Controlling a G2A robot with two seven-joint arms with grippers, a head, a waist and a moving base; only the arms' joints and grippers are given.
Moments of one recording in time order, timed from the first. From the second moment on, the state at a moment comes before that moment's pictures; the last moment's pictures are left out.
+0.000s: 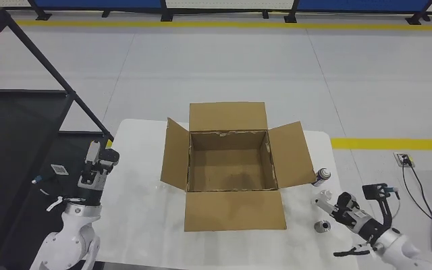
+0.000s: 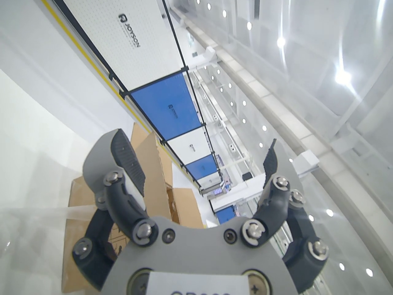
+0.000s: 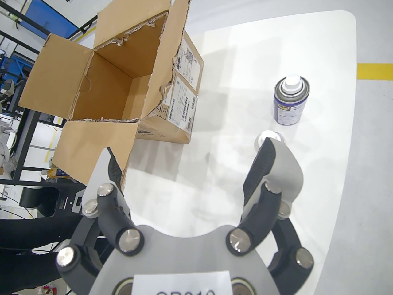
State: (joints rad) left arm 1.37 -1.08 -1.63 -1.78 -0.23 -0.34 -0.01; right arm -1.69 -0.77 1.73 -1.95 -0.32 -0.17 0.41
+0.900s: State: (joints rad) left arm 1.37 -1.11 -1.63 -1.76 -0.16 -0.30 0.04; right arm -1.16 -0.83 1.46 -1.56 0.11 -0.21 0.61
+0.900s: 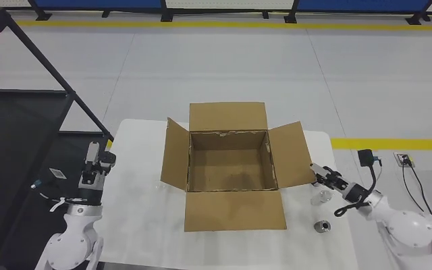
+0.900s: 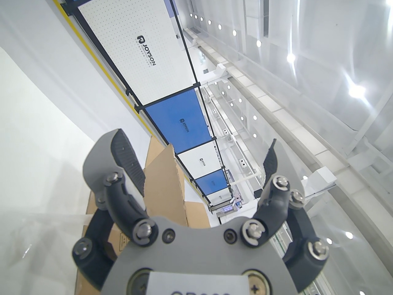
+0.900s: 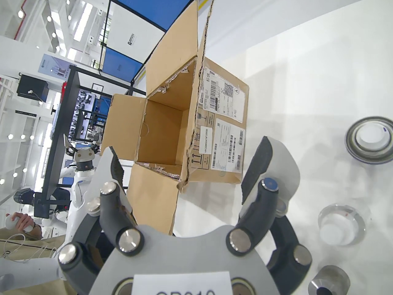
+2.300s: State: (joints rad) left arm 1.41 -1.14 -1.69 -1.75 -0.18 -0.33 0.00; right arm -1.16 -0.87 1.36 -1.68 0.03 -0.05 0.53
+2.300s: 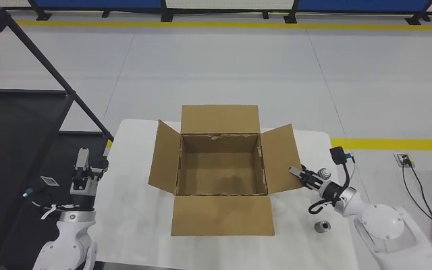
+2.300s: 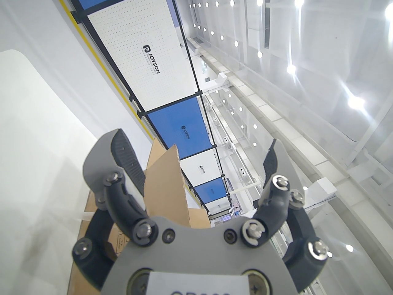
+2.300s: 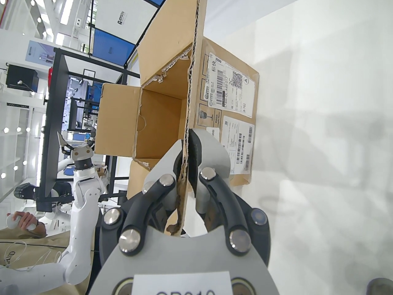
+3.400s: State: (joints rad) left arm 1.33 -1.16 -1.65 -1.73 -0.17 -0.33 -0.10; right arm -1.61 -0.84 1.54 -1.87 -0.78 0.11 0.72
